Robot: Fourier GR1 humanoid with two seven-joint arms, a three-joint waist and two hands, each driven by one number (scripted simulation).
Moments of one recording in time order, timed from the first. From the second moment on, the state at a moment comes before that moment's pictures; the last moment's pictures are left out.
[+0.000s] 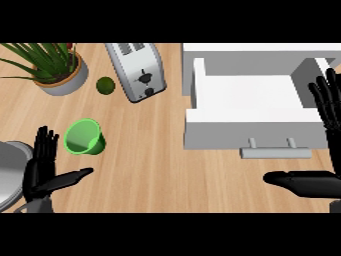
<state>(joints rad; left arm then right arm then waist) -0.14 0.15 0.32 -0.84 0.14 -0.07 -0.65 -0.08 -0.15 -0.09 -1.96 0.00 0.11 -0.01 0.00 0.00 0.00</state>
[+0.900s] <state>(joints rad) -0.42 0.27 0.39 -0.22 0.12 -0.13 -1.01 -0.07 -0.14 -0.09 -1.96 0.00 0.16 -0.02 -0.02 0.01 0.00</state>
